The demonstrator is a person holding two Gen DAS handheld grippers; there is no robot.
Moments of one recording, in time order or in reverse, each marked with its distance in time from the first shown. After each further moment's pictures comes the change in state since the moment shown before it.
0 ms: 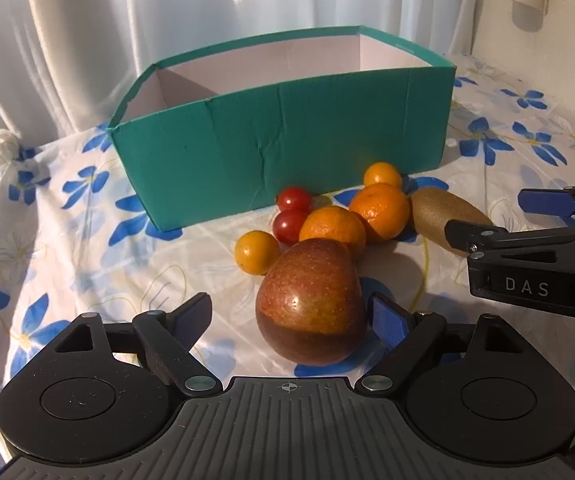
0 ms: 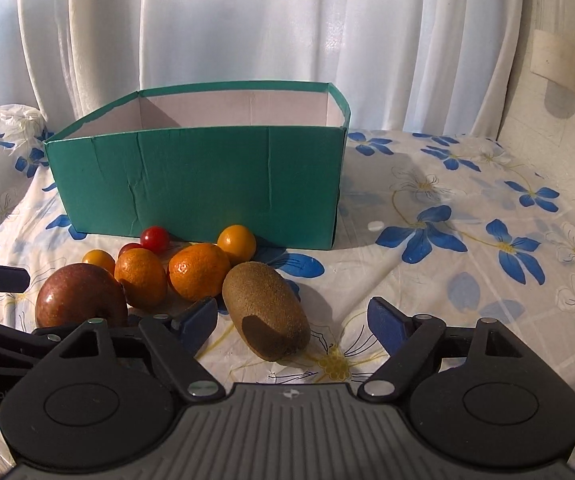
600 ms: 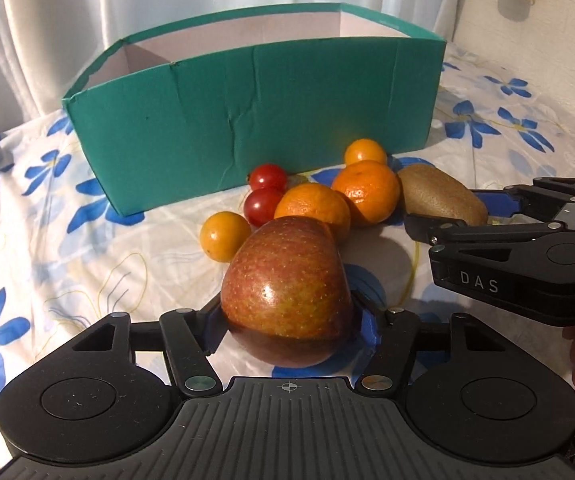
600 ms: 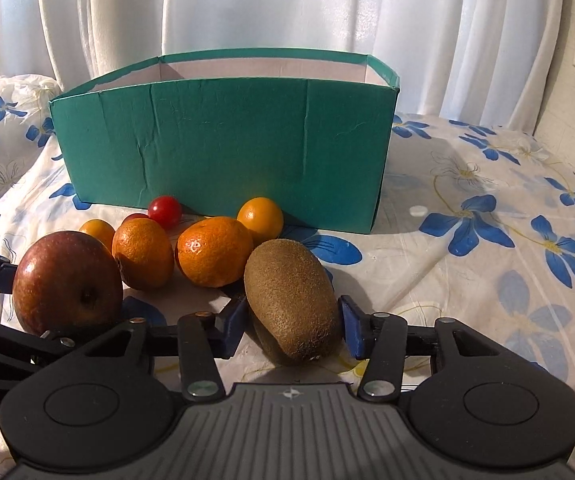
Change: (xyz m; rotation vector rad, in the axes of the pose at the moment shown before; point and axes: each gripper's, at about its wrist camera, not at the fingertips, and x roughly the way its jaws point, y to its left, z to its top) left arm 0.025 0.000 -0.005 0.006 0.030 -0.095; right arm 0.033 0.010 -0.008 -0.054 0.025 0.064
